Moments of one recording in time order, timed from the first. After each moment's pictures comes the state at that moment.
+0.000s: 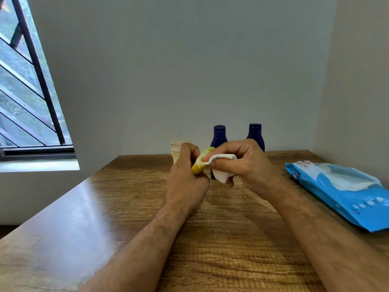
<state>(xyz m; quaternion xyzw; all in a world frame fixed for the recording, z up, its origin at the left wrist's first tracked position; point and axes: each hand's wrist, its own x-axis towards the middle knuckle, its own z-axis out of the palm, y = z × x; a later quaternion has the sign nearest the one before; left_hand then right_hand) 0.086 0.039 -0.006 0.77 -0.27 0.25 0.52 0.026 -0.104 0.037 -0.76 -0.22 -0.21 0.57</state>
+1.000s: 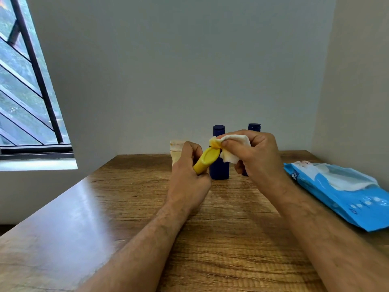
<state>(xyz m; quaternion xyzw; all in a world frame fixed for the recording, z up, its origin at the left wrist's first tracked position) 0.085 0.035 -0.004 0.76 -0.29 0.24 0.53 0.029 -0.108 0.039 -0.73 -0.11 -0.35 0.58</state>
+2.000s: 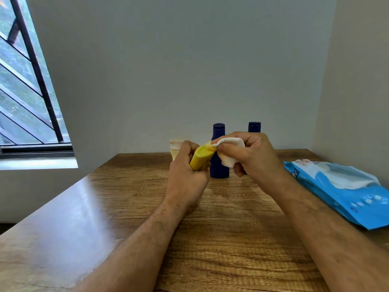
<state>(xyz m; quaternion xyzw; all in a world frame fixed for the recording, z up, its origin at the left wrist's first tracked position) 0.091 0.037 -0.004 0.73 -0.28 0.21 0.58 0.031 -0.110 0.040 -0.75 -0.12 -0.28 0.58</state>
